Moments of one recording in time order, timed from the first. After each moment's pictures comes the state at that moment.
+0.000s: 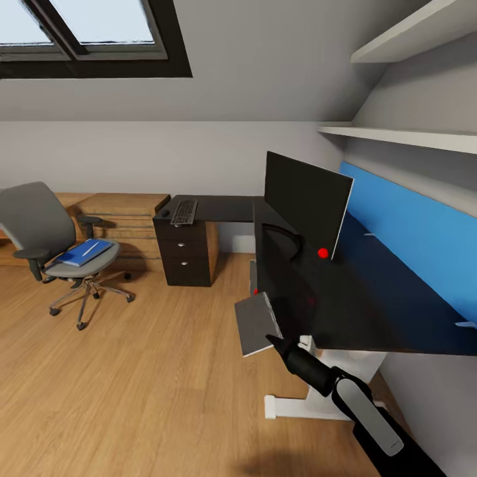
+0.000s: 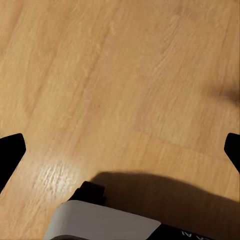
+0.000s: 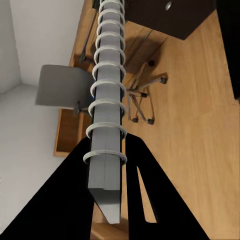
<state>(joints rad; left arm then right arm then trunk) 0.01 0.01 -0.42 -0.73 0.54 -0.08 0.45 -0.37 -0.20 0.39 -1.25 -1.44 0.38 0.09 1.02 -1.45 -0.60</state>
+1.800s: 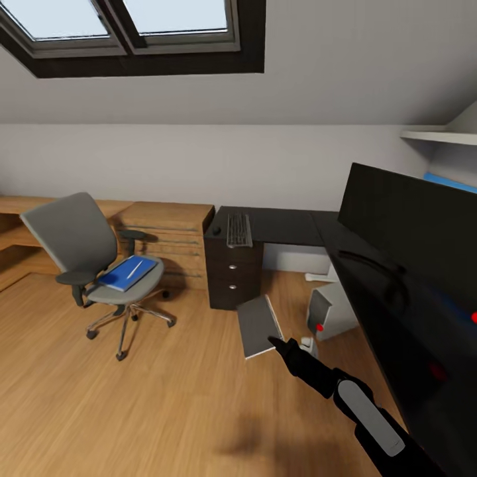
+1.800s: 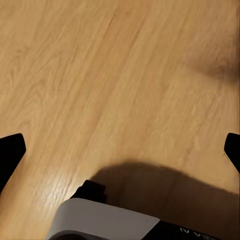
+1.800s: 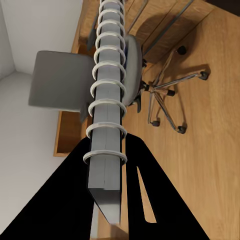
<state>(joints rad) 0.01 0.01 -0.41 -0.73 0.54 -0.08 0.45 -0.37 -0.20 0.39 -1.23 -1.44 0.38 0.09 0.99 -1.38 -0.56</state>
